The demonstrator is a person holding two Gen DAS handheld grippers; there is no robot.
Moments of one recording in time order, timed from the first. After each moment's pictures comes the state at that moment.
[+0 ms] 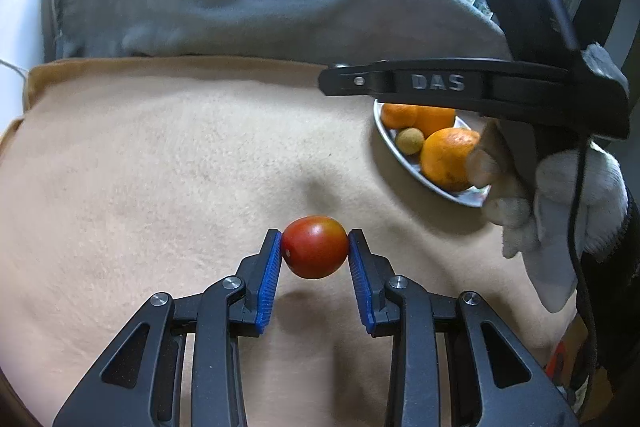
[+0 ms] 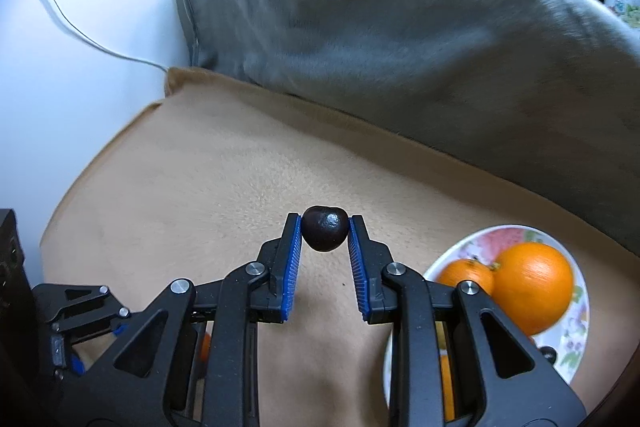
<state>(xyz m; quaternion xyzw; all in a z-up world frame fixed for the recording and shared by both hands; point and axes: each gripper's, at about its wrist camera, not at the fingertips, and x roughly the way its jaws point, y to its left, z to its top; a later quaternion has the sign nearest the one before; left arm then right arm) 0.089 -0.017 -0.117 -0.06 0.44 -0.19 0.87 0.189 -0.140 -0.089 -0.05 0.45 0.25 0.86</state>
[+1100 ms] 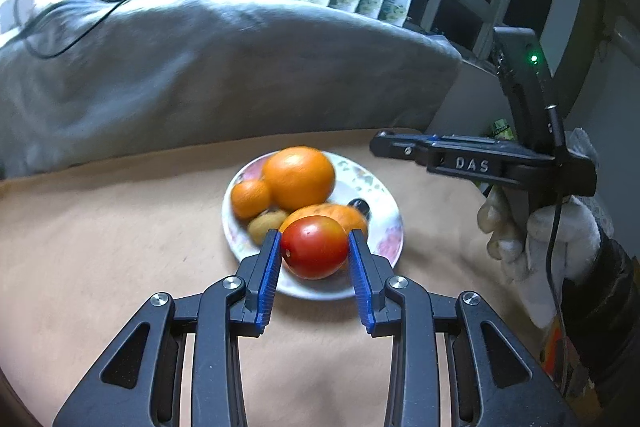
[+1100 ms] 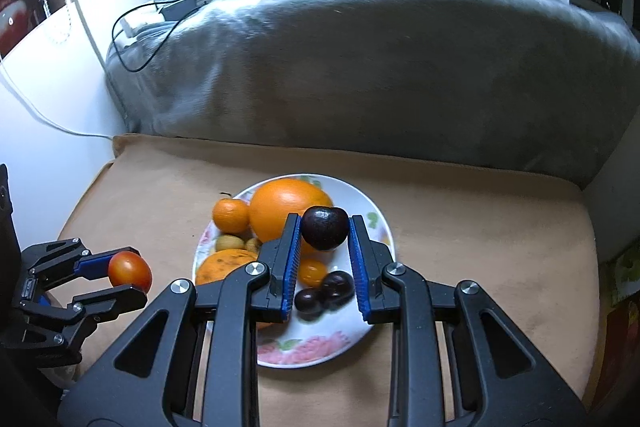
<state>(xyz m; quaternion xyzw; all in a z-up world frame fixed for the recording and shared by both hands) 0.109 -0.142 -0.068 0.00 0.39 -0.28 0.88 0.165 -0.338 -0.071 0.06 0.43 0.16 0.89</state>
